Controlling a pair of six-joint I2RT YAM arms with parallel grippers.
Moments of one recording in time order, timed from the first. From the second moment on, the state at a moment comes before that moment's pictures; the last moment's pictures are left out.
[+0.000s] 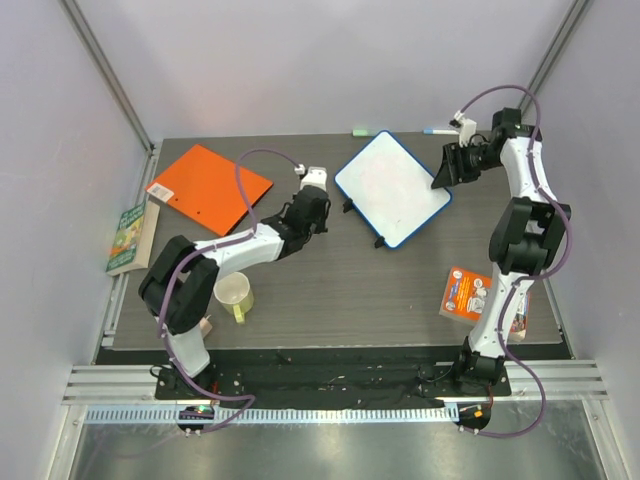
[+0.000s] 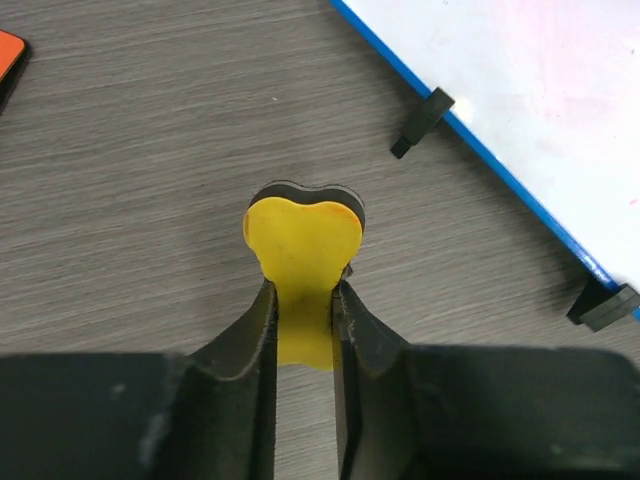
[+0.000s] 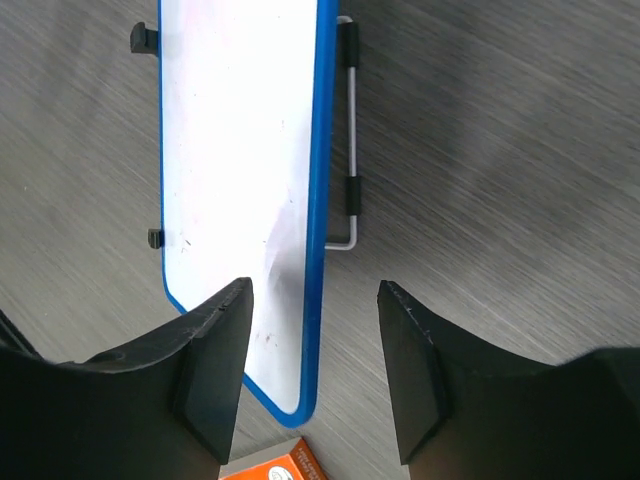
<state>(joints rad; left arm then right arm) -0.71 1.78 1.18 0.03 -0.39 -0.35 -0.19 2.16 2.03 -1.09 -0.73 -0.52</state>
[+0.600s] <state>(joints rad) -0.71 1.81 1.11 -0.02 -0.35 -0.36 -0.28 1.85 1.75 -0.69 -0.65 -0.27</state>
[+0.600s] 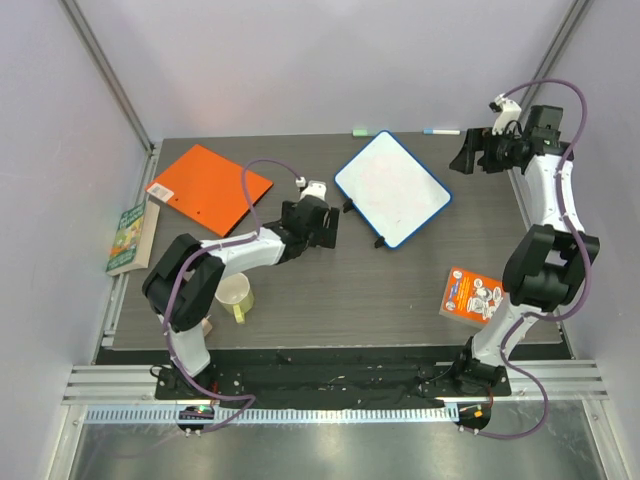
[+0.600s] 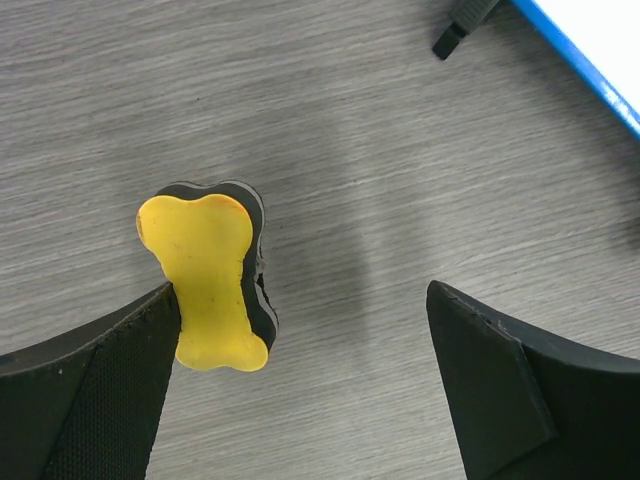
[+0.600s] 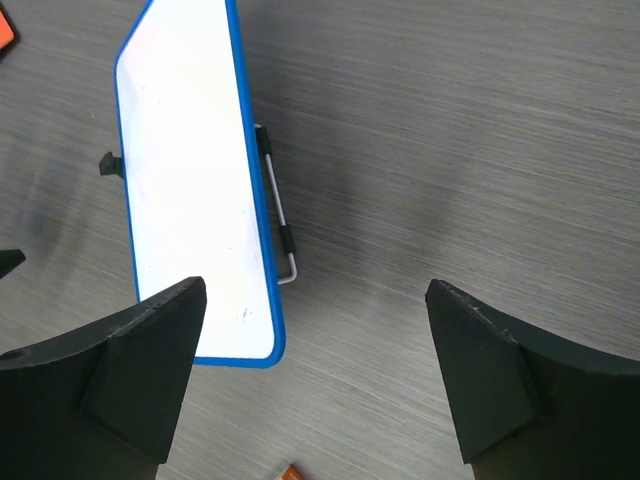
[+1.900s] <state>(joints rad) -0.70 1.69 1.10 -0.42 -0.32 -0.42 -0.04 1.19 1.24 -0.50 -0.64 -0.14</state>
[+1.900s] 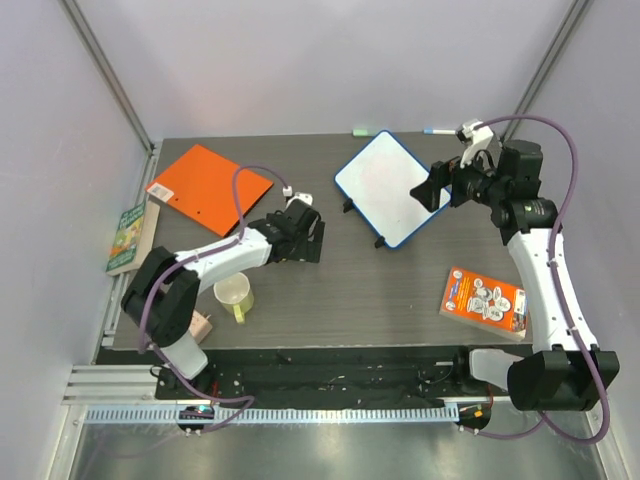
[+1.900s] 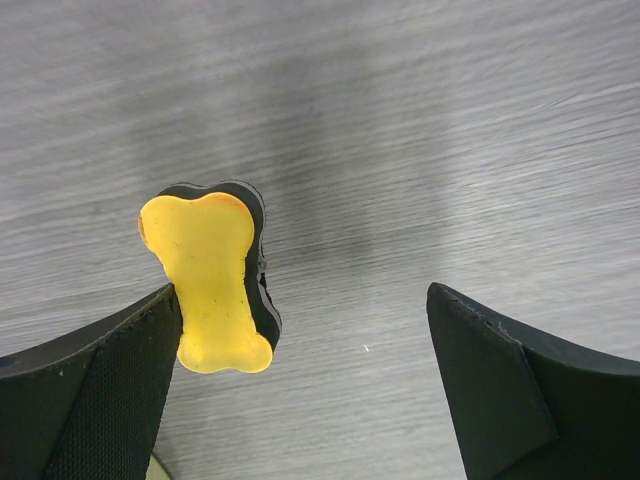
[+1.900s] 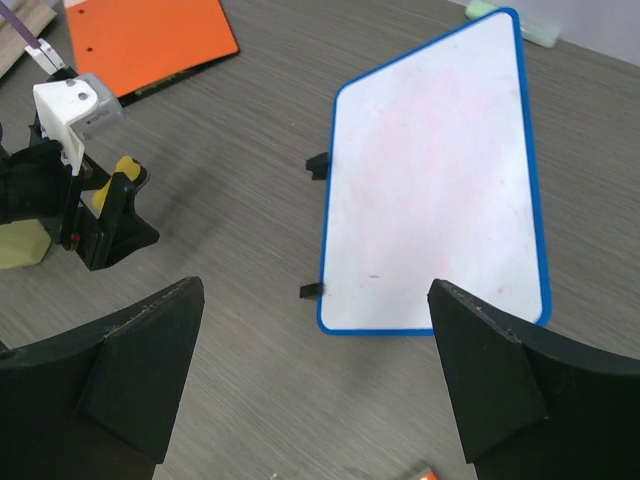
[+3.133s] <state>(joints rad) -0.50 1.62 1.07 -0.03 0.32 -0.76 0.40 1.38 1.04 -0.35 -0.60 -0.10</state>
